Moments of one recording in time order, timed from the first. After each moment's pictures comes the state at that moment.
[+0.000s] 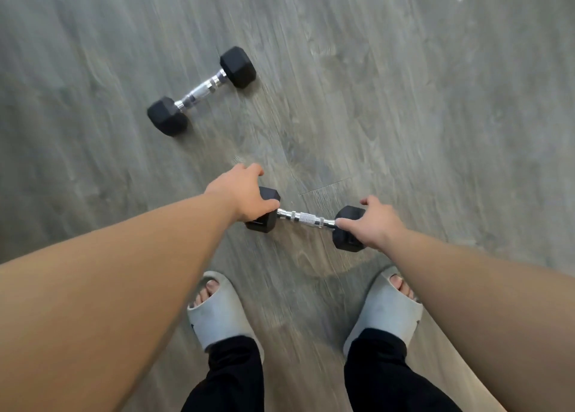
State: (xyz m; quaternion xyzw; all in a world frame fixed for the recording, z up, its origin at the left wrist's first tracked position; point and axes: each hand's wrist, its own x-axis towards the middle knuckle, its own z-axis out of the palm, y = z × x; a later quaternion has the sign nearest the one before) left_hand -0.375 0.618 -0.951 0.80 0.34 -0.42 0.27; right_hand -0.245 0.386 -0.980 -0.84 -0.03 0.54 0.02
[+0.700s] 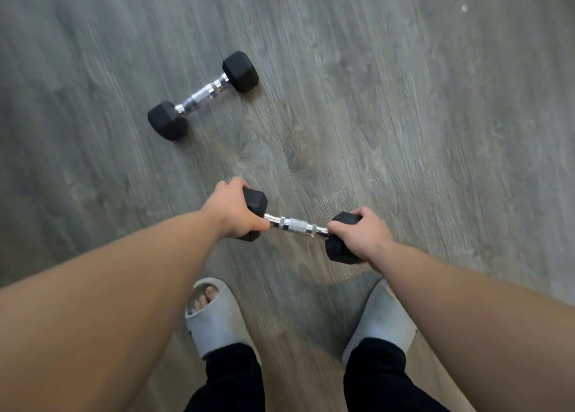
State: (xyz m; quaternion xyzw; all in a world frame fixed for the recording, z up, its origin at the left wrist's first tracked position) left_hand -0.399 0.625 -0.955 0.72 0.46 -0.36 0.36; right_hand -0.264 0.403 -0.975 -0.83 0.09 0.53 0.15
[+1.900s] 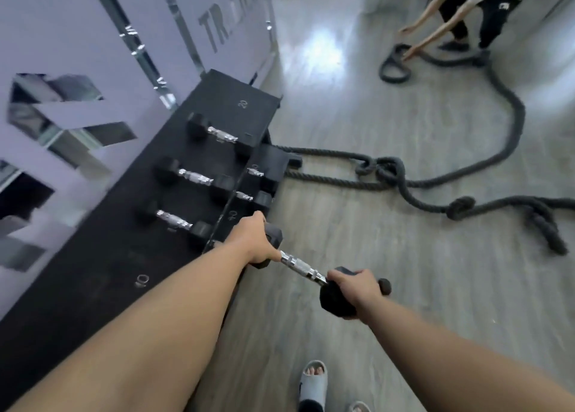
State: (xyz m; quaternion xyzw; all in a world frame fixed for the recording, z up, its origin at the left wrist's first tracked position) left_hand -0.687 0.769 -0.188 0.69 0.66 -0.07 0.28; right_hand -0.482 0.648 -0.278 -0.77 -0.14 0.56 0.27
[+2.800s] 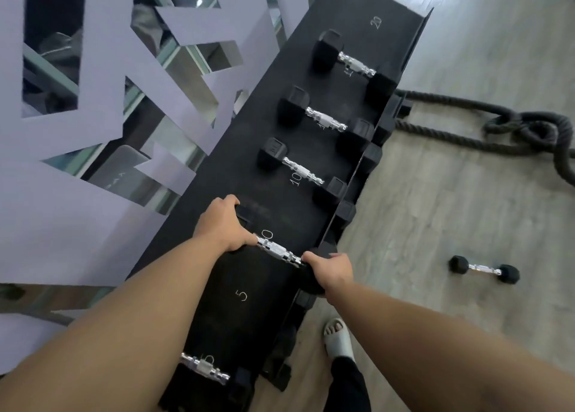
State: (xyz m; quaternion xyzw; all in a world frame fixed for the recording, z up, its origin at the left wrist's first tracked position) left_hand -1.097 0.831 -0.236 0.58 0.78 -0.11 0.21; right_hand -0.905 0.755 -0.358 -0.73 -0.12 0.64 0.21
